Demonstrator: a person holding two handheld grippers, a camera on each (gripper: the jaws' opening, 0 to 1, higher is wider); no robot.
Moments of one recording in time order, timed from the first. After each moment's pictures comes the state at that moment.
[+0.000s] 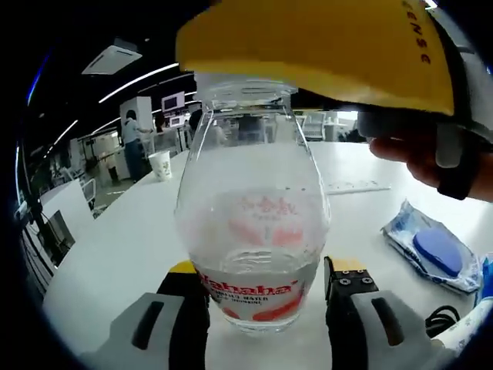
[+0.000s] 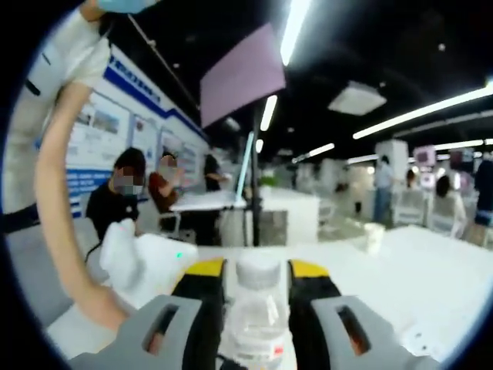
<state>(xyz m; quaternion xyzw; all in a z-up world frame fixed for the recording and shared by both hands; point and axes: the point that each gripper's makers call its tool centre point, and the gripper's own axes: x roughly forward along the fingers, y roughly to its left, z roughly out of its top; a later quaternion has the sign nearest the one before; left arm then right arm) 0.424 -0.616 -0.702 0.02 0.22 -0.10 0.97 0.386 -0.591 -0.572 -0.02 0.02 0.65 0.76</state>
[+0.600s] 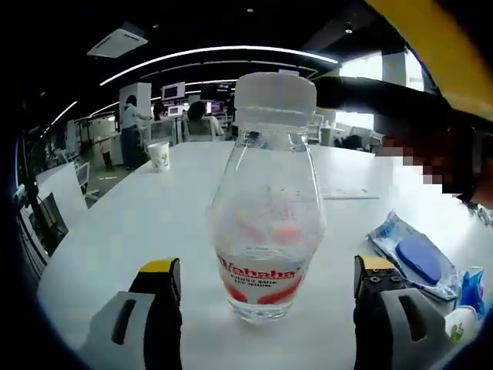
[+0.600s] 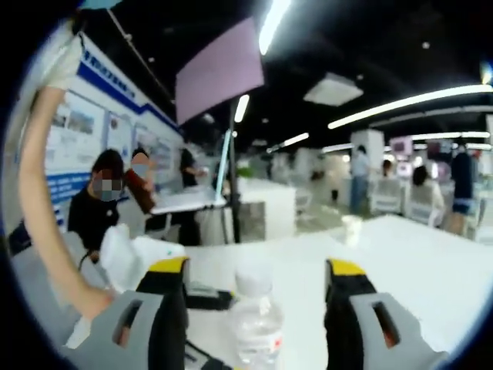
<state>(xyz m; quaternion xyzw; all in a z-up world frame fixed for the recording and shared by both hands) 0.405 -0.607 -0.679 -0.01 0.22 -0.11 0.97 0.386 -0.606 -0.552 -0.02 0.05 0.59 0.80</state>
